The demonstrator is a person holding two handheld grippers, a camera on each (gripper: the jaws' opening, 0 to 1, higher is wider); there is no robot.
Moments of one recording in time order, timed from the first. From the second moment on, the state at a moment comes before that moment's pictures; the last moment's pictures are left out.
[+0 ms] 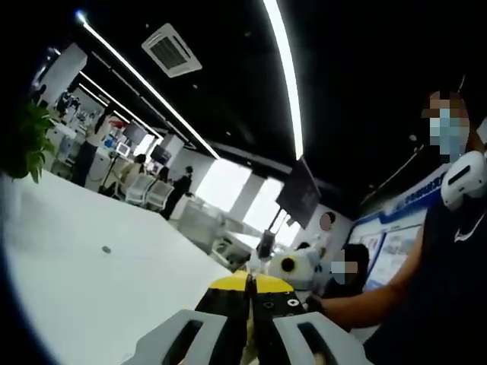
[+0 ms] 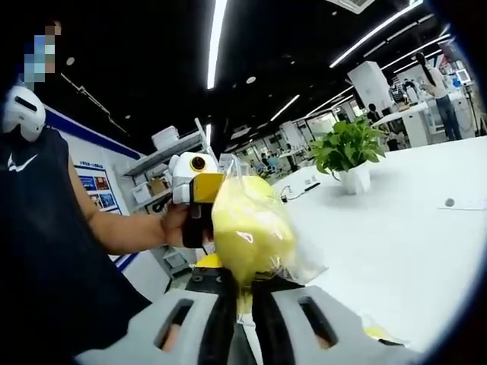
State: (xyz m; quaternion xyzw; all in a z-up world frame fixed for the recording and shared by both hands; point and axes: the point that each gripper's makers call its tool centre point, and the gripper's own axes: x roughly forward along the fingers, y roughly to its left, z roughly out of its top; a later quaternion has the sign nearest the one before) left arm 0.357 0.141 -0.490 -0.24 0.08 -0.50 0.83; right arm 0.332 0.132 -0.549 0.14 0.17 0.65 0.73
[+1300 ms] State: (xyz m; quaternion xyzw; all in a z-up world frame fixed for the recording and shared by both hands) left arm 0.361 0.156 -0.502 -0.16 0.09 -0.48 0.86; right arm 0.331 0.148 -0.557 0.14 0.19 0.66 0.72
